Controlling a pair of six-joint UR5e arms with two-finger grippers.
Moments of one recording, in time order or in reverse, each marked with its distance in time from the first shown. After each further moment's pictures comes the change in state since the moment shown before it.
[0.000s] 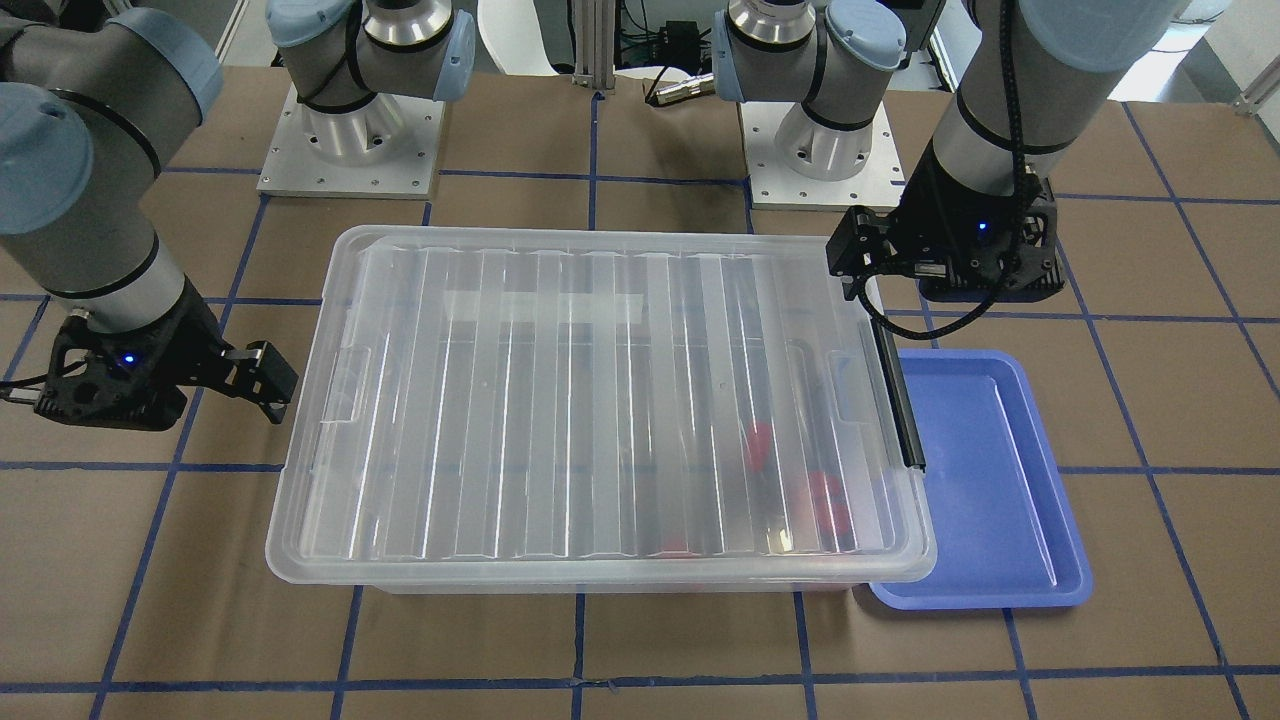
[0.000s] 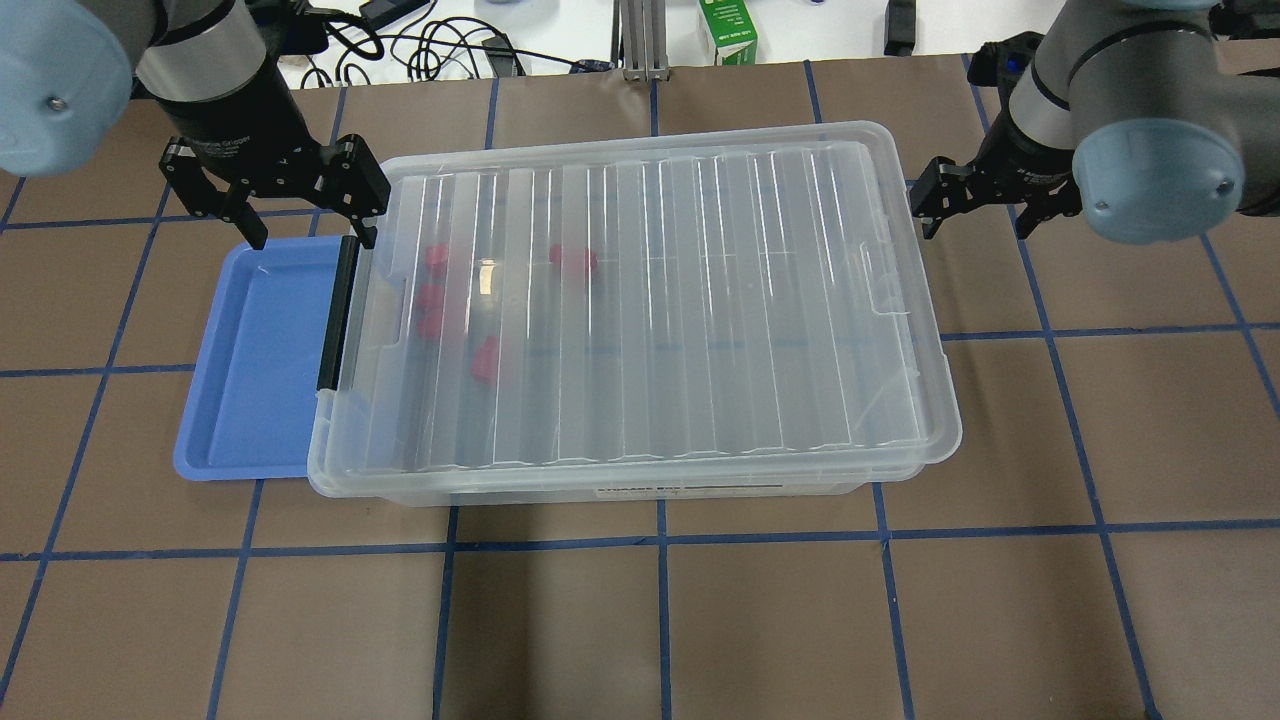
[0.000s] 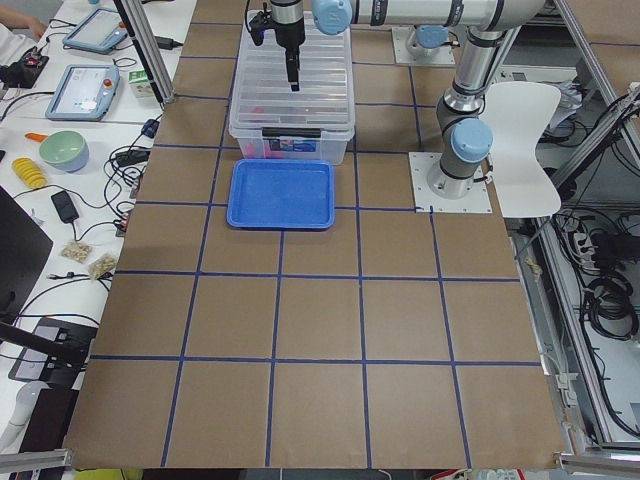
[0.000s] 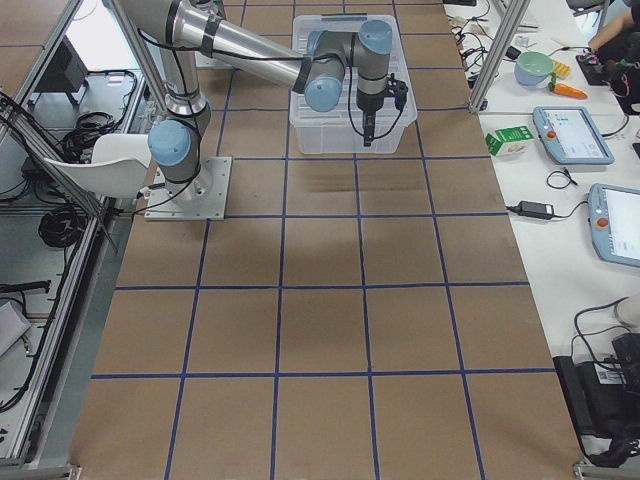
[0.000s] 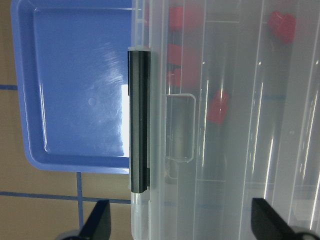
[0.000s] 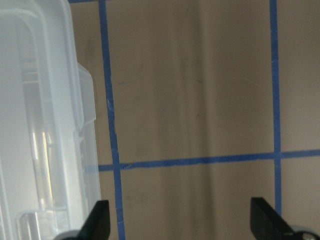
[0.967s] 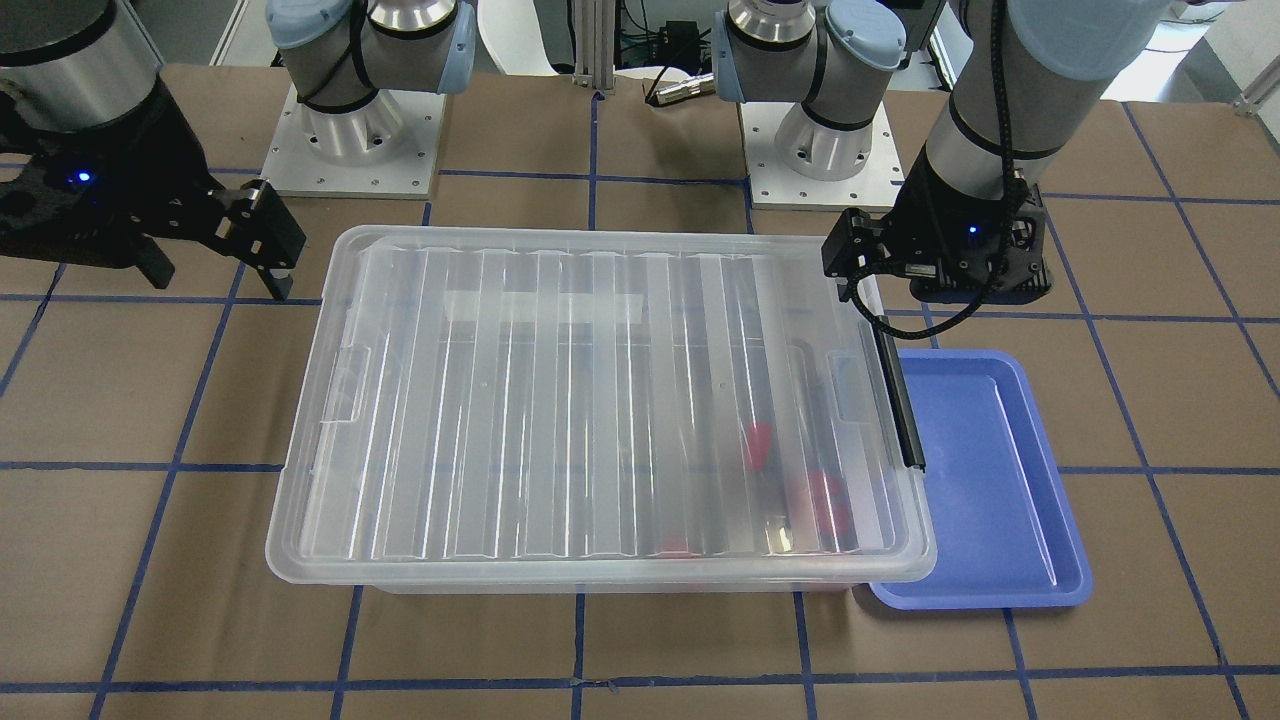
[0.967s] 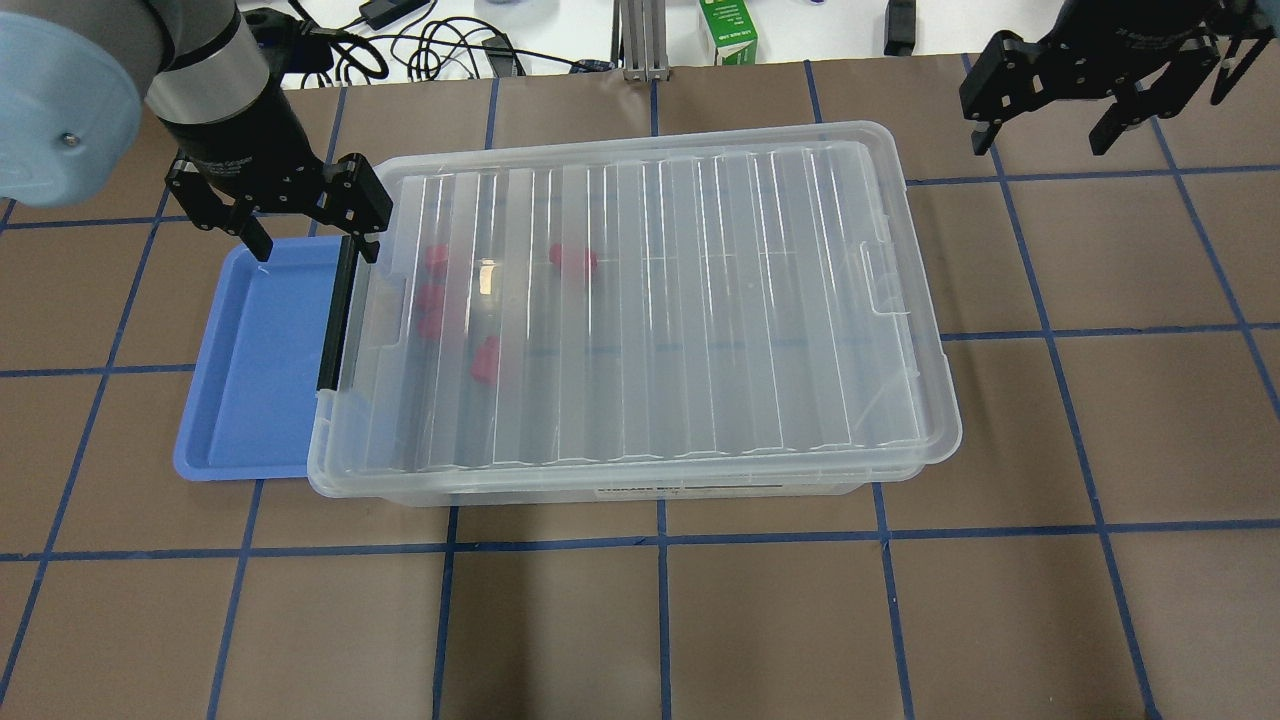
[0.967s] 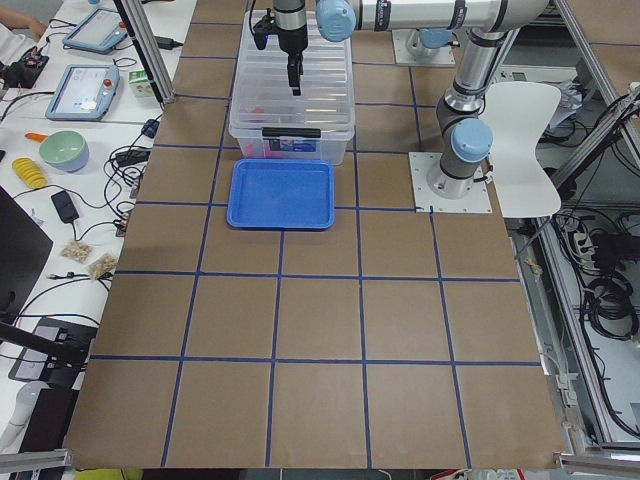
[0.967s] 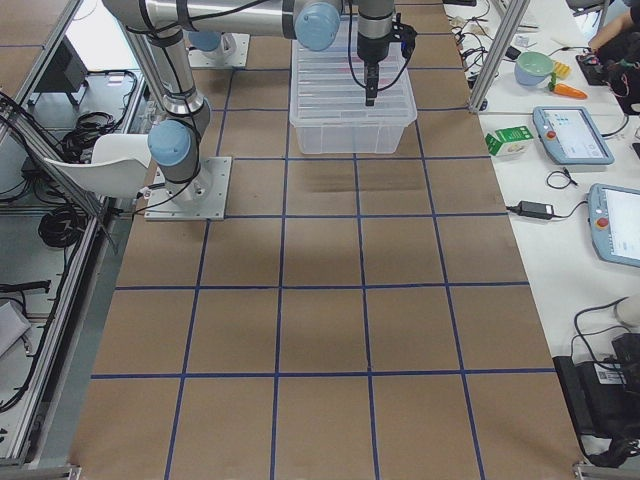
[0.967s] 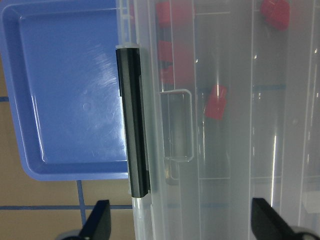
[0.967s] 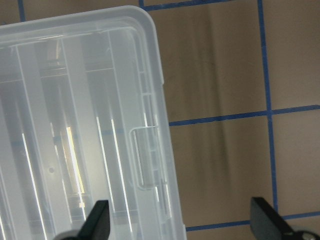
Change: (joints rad) left arm 0.003 0.013 -0.041 0.040 -0.015 0.011; right arm 0.132 -0.088 -0.279 0.404 0.000 0.187
